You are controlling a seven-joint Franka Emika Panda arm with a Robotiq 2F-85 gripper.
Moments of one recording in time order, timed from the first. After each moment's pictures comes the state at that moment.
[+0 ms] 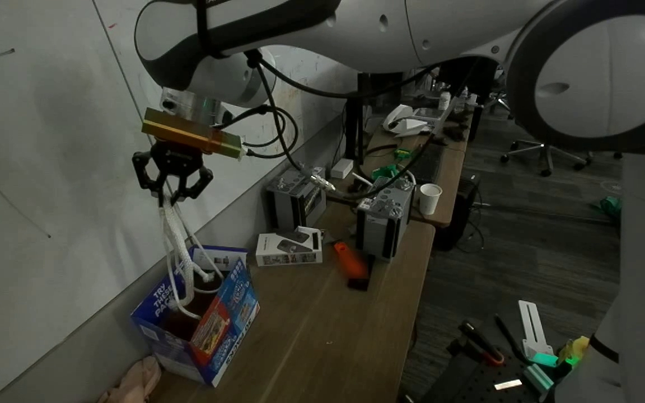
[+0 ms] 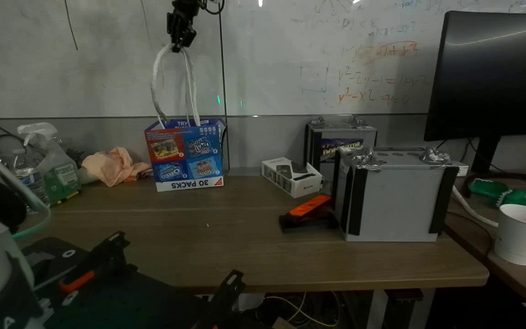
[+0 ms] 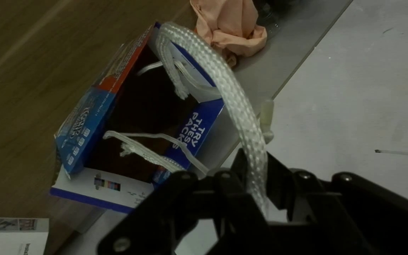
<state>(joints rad) 0.22 0.39 0.19 -1.47 0.42 2.07 0.50</state>
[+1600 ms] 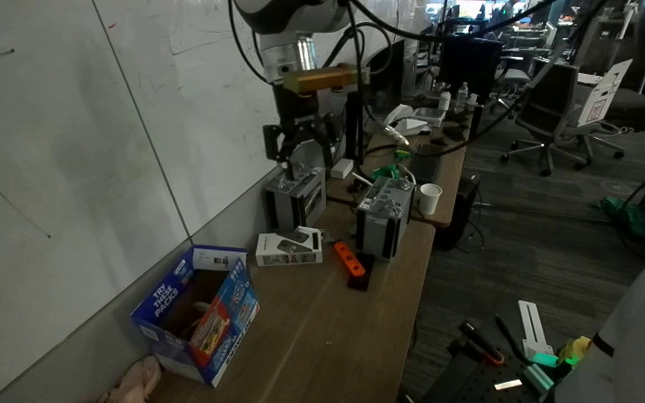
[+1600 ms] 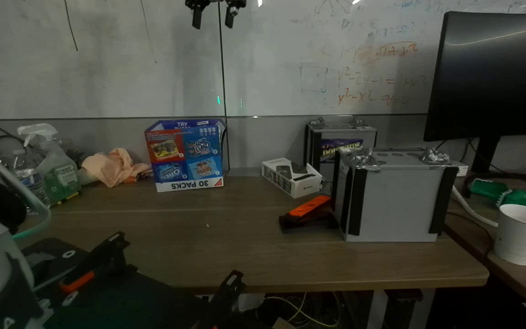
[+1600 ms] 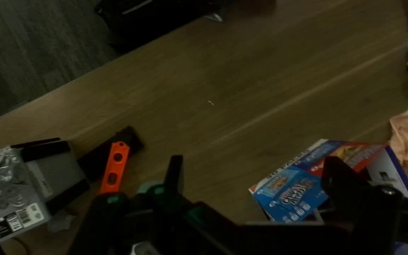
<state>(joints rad) 0.11 0.11 0.07 -1.63 0.07 1.49 0.16</state>
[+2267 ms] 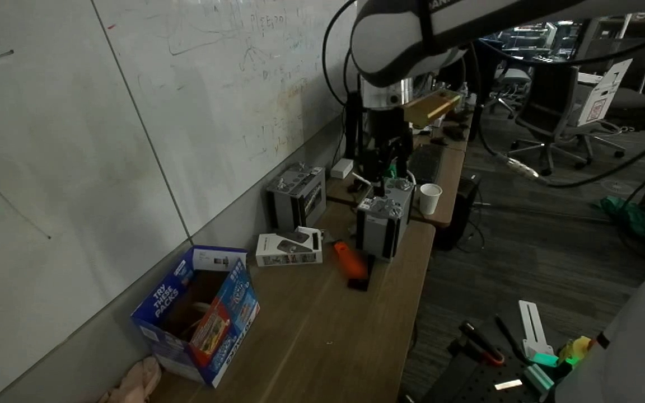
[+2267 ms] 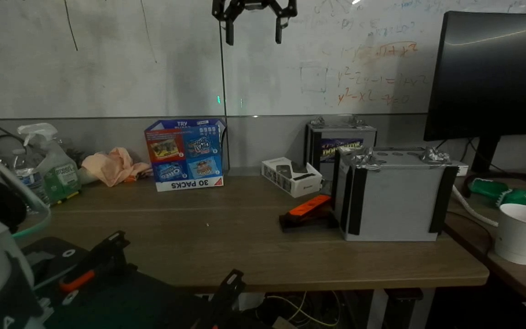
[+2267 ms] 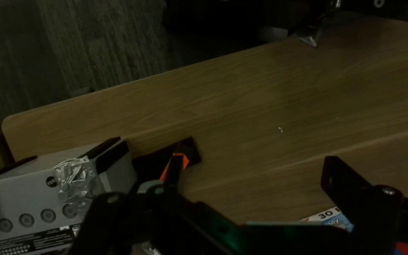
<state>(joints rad) 0.00 -0.27 -0.03 -2.19 -0.06 1.79 -0.22</state>
